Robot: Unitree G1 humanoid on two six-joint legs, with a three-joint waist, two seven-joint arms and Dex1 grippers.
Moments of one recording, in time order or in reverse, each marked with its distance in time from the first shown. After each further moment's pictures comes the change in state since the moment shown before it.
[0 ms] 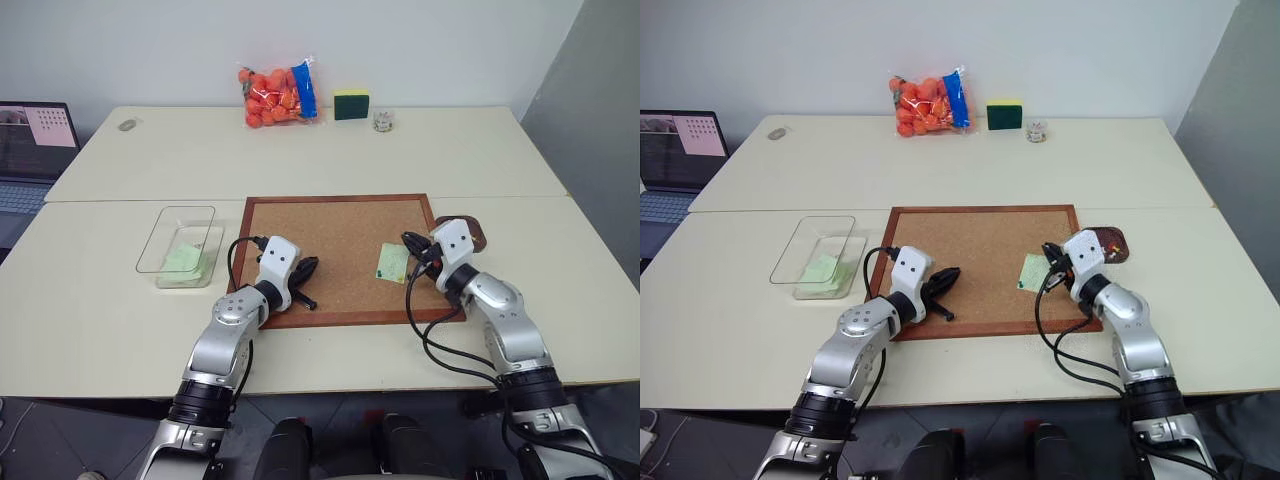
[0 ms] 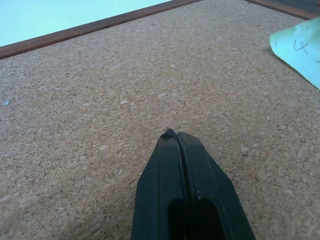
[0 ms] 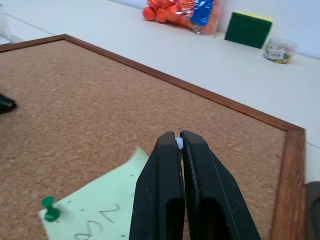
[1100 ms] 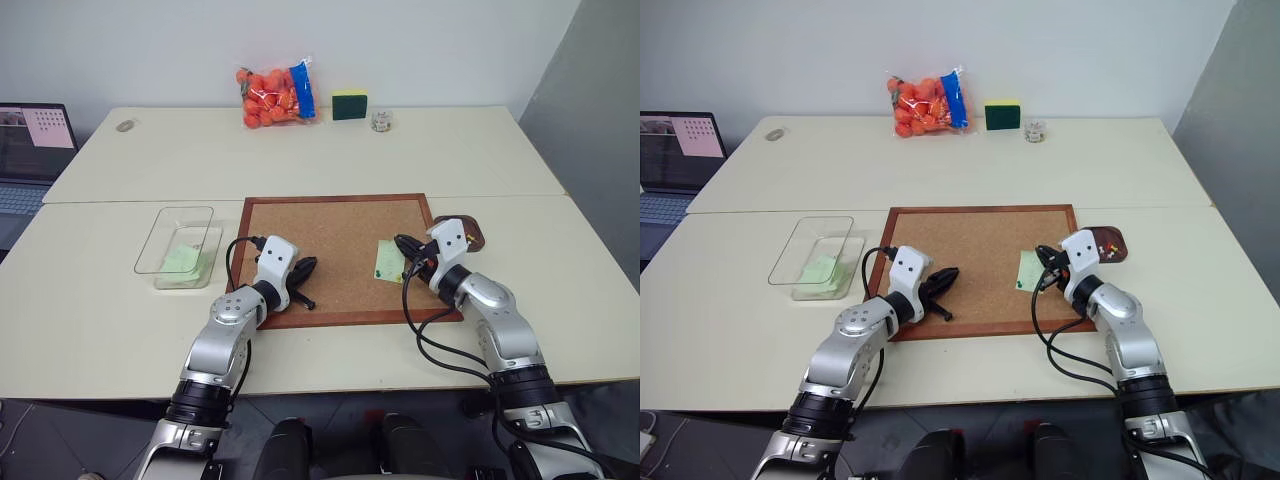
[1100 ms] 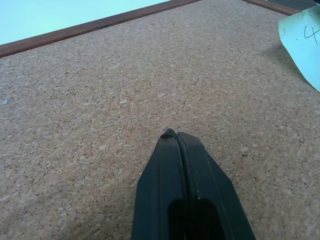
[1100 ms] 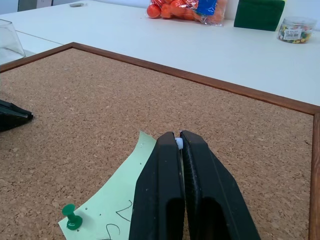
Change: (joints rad) left arm 0.000 0.011 0.004 0.001 -0.017 0.005 -0.004; right arm -0.004 0.042 0.005 0.005 0.063 0.072 0.024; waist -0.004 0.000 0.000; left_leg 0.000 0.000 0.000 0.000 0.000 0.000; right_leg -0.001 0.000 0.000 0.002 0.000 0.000
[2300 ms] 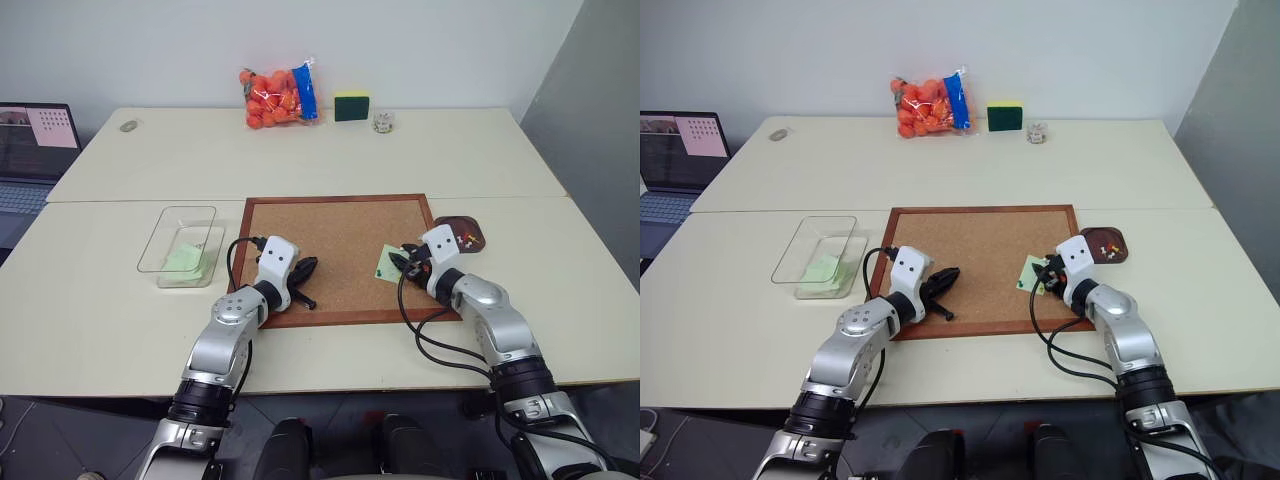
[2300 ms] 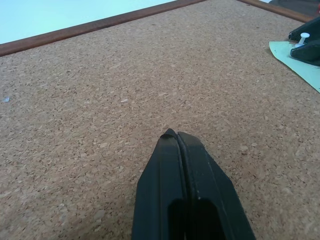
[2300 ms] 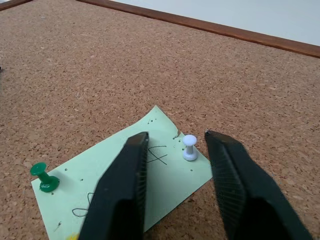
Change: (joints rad) left arm -0.002 -0.008 -0.001 0.011 -0.004 -0.005 0.009; right arm -0.050 -0.025 0.040 0.099 -0.027 0.095 -0.026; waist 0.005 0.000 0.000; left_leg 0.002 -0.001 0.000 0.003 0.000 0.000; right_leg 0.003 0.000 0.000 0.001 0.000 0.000
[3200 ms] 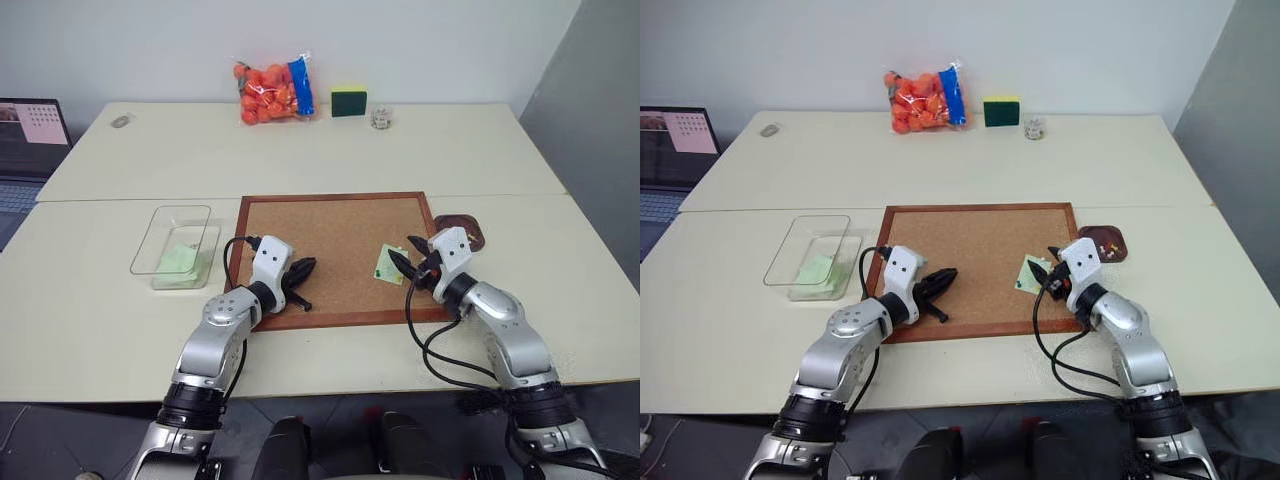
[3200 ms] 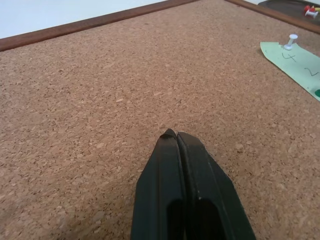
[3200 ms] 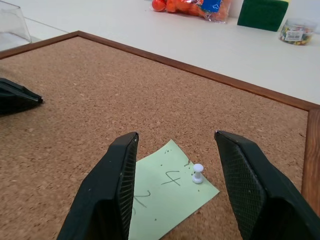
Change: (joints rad) left arm 0.002 0.031 -0.002 -0.014 -0.035 0.010 -0.035; right arm 0.095 -0.023 0.009 -0.197 0.019 -0.047 -0.014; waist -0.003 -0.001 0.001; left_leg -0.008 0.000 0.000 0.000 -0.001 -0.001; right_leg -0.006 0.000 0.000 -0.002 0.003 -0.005
